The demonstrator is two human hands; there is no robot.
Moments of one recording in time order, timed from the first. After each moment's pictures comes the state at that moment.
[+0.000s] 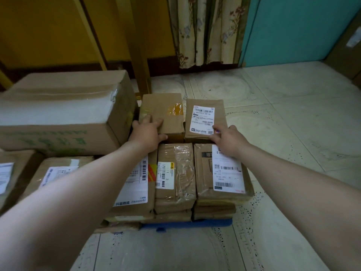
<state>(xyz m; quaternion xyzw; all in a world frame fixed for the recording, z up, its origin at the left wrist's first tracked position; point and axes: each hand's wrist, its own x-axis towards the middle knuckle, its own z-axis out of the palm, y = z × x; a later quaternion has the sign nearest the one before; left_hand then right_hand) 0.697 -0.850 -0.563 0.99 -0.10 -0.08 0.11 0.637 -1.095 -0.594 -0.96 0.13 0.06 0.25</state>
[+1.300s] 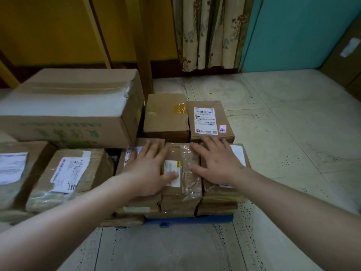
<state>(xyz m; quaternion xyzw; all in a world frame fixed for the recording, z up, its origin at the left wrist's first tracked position) 0.603 -0.807 -0.574 0.96 -0.23 -0.13 0.04 0.575 -1.039 -0.595 -1.00 -0.06 0.04 0.06</state>
